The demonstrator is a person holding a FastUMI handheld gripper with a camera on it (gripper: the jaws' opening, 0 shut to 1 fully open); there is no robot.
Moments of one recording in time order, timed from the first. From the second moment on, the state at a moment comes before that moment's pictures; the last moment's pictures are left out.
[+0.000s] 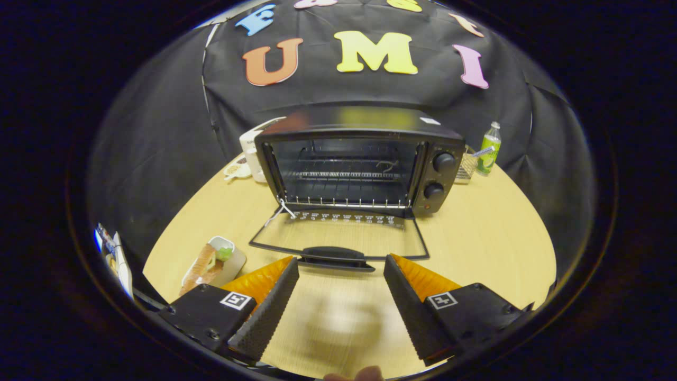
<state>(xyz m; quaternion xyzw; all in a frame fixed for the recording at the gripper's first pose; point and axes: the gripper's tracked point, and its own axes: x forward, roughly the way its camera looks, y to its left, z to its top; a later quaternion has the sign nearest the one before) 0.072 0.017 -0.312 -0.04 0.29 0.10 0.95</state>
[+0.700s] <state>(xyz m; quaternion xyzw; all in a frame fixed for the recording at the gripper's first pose) -0.002 0.104 -0.259 0.12 0.41 0.32 0.85</state>
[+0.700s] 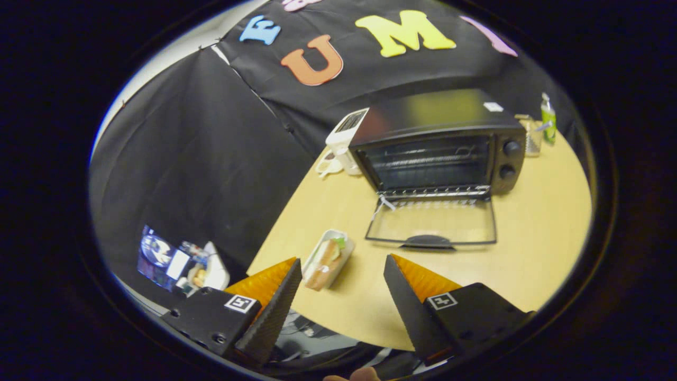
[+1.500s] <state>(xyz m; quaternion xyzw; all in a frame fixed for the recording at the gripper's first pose) 0.007 0.192 -0.374 0.26 0.58 0.31 0.71</state>
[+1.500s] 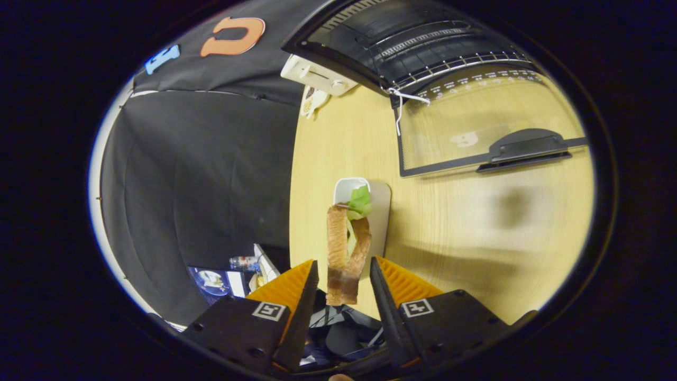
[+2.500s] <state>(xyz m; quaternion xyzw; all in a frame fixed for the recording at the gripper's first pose) 0.046 0.083 -0.248 0.38 0.44 0.26 0.77</state>
